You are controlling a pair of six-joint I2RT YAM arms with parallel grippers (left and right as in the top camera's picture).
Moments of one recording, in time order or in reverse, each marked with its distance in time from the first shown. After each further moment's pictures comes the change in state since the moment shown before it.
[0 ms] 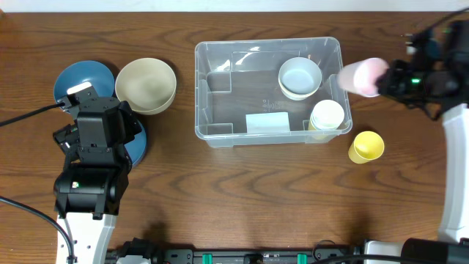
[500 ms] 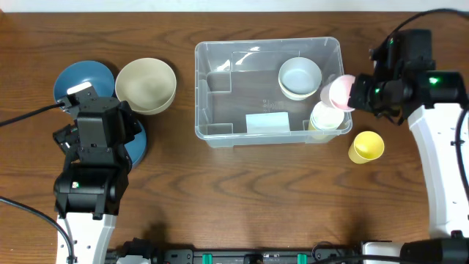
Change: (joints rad) left arm 0.000 0.000 0.000 0.000 0.000 0.000; right arm 0.141 0.000 -0.166 0.060 0.195 0.070
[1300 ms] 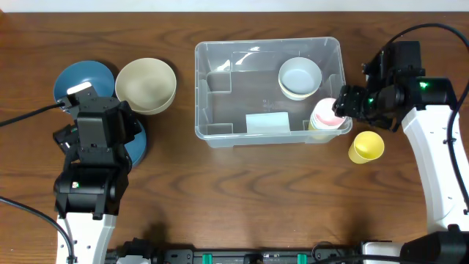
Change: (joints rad) left arm 0.000 0.000 0.000 0.000 0.000 0.000; right arm 0.000 -0.001 -0.063 -0.029 -0.069 0.015
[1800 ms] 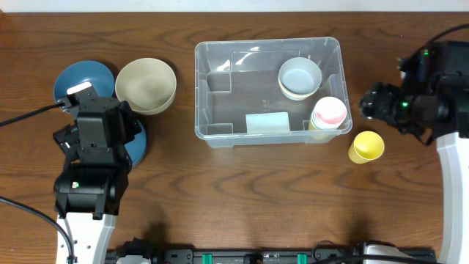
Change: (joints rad) left arm 0.000 0.000 0.000 0.000 0.000 0.000; right arm -0.129 -0.132 0.146 -0.175 0.049 -0.005
